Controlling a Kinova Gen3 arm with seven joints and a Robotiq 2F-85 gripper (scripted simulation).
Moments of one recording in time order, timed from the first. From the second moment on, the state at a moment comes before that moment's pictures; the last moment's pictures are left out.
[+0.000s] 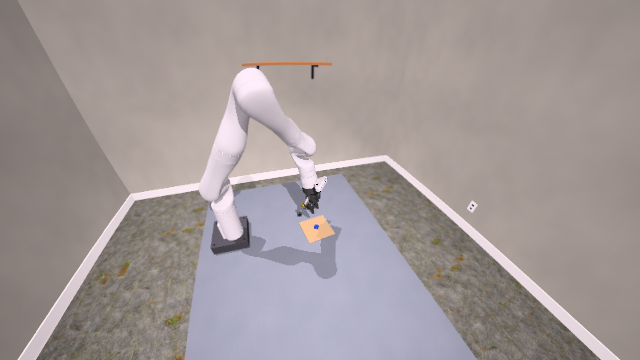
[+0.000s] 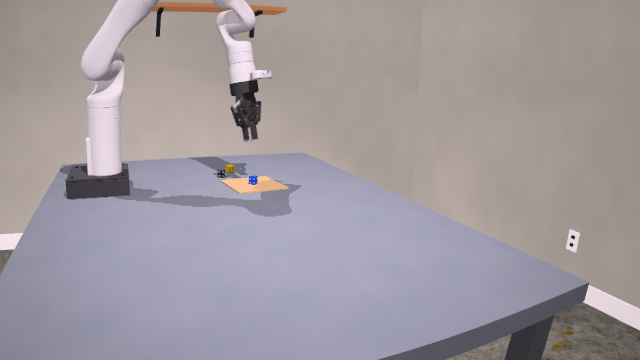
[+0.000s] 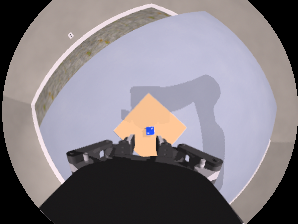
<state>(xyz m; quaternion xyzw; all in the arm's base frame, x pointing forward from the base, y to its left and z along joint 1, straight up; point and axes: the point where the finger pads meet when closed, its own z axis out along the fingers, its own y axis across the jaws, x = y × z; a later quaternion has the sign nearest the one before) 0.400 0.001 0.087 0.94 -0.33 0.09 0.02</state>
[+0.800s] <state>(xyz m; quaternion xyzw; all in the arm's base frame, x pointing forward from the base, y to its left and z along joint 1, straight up) 0.412 -0.017 0.096 0.96 -0.27 0.00 0.00</state>
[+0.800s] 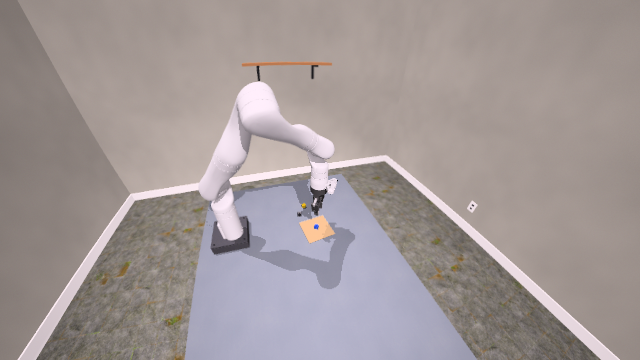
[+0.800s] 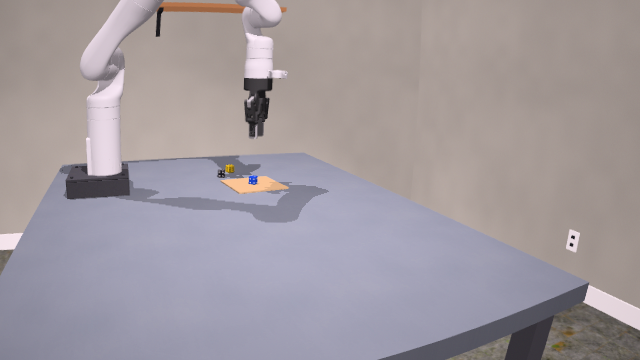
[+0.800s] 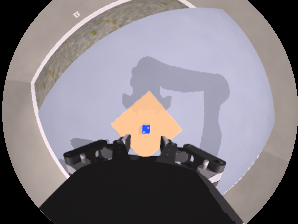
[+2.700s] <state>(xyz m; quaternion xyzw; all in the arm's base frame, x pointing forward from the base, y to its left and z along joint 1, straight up) 0.407 -0.013 0.052 0.96 -0.27 0.00 0.00</state>
